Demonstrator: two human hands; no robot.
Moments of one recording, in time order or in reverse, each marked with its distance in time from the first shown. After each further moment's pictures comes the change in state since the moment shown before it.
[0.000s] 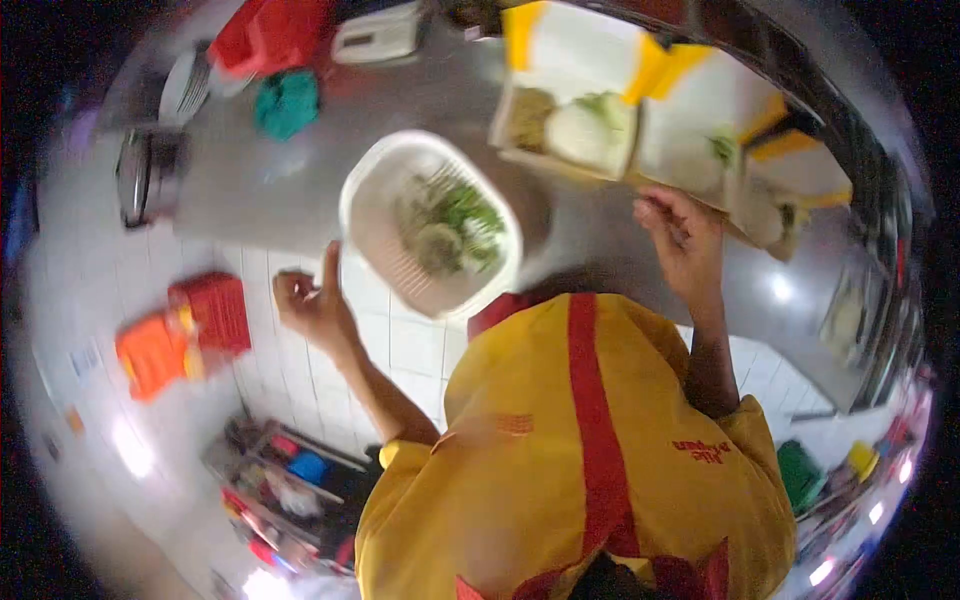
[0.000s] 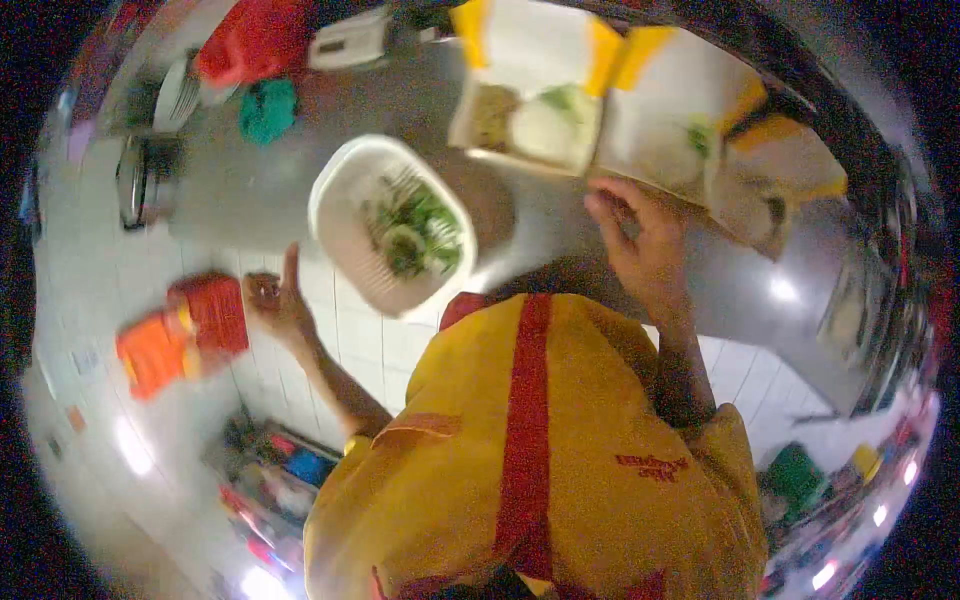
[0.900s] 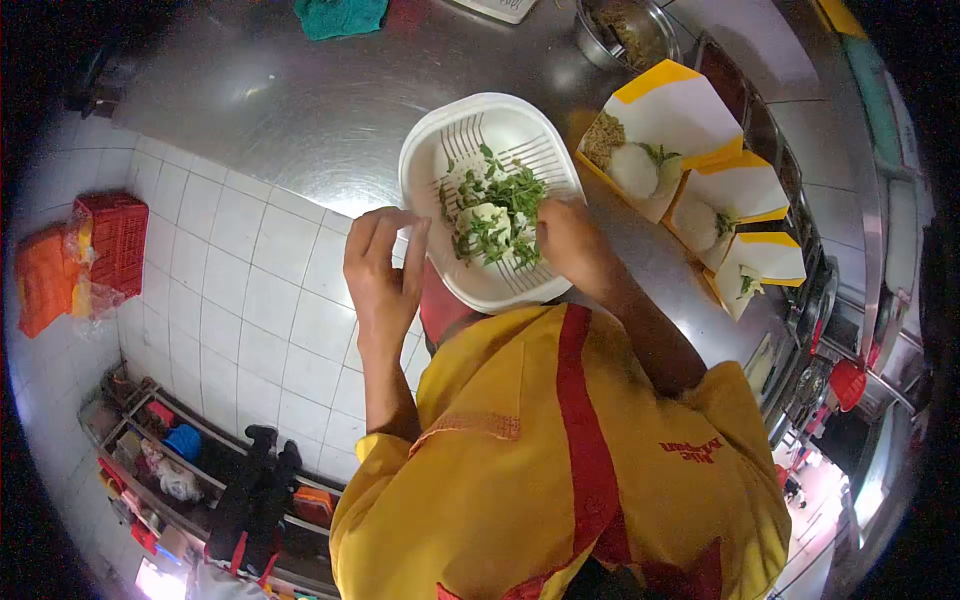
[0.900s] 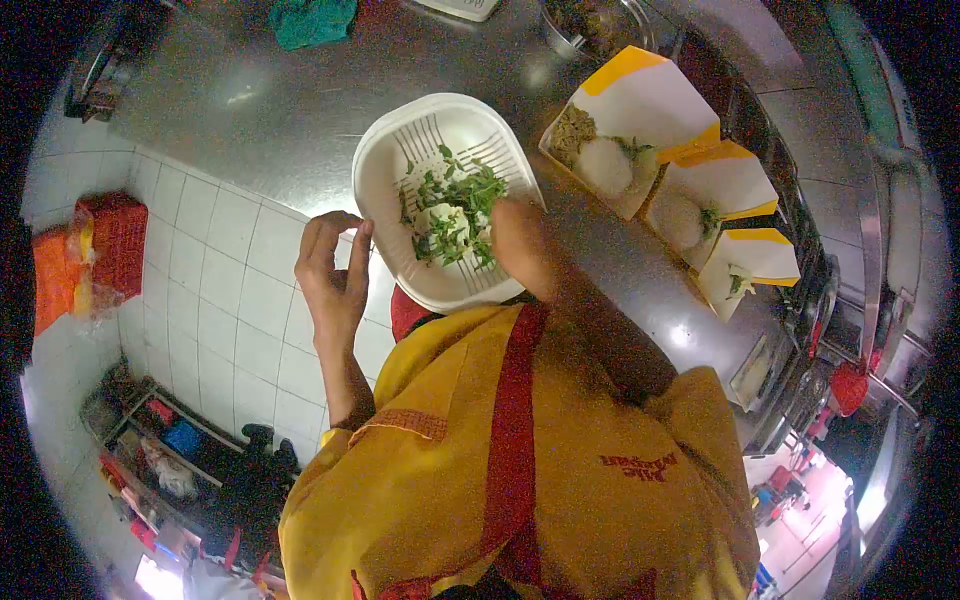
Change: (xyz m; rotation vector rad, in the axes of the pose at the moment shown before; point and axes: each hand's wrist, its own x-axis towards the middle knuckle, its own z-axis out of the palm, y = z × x) left_hand -0.022 -0.047 -0.005 -0.236 -0.313 -0.042; right_hand 0.026 -0.035 0.198 -0.962 -0.685 -0.308
